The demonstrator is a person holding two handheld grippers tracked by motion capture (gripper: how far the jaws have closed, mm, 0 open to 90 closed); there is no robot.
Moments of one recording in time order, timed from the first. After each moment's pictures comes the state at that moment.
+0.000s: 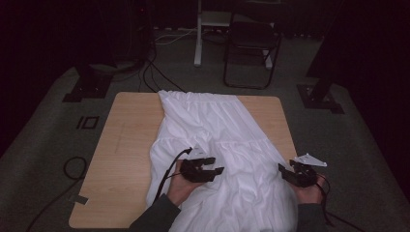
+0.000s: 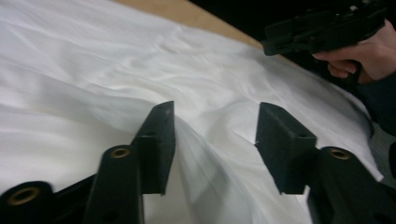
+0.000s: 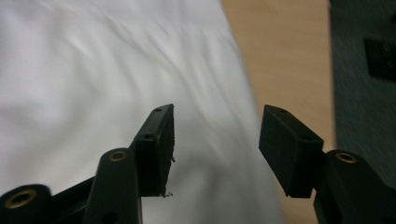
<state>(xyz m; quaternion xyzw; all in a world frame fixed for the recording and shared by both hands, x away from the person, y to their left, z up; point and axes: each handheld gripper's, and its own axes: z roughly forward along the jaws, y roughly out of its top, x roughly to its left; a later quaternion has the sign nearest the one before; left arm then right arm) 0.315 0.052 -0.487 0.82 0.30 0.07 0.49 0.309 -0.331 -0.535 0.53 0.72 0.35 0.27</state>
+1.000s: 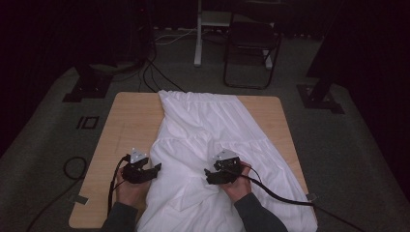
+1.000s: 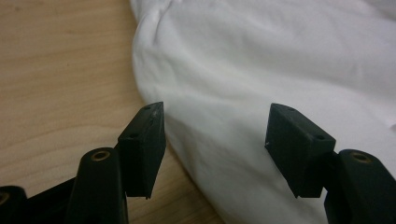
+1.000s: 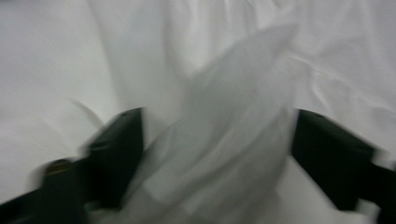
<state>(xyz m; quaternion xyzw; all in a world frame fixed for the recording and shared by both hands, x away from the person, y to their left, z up) 0.321 0.220 -0.539 0.76 0.50 0.20 0.37 0.323 -0.101 -0.522 0.39 0.83 0.33 0.22</state>
